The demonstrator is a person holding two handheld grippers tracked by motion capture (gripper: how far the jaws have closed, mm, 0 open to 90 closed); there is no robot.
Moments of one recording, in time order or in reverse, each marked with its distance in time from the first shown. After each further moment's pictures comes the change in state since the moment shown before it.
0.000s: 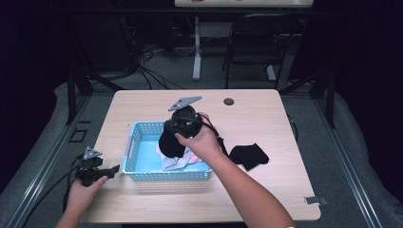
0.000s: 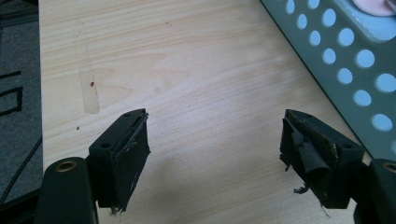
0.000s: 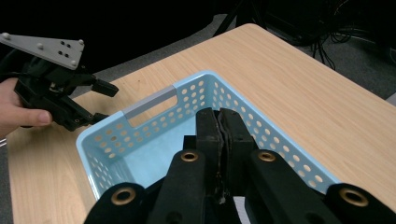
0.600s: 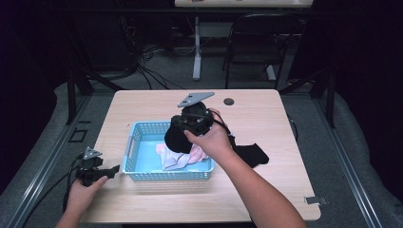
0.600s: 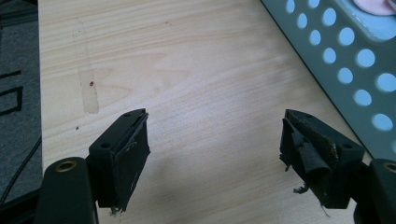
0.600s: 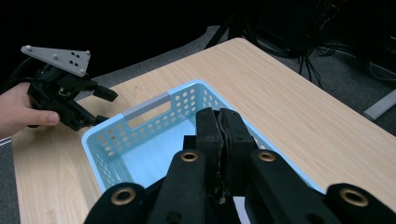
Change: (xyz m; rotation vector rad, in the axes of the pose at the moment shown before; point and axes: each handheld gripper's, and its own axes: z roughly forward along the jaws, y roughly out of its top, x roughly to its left) left arm 0.000 0.000 0.001 0.002 0.001 -0.001; right arm -0.004 0.005 -0.040 -0.041 -0.028 -0.027
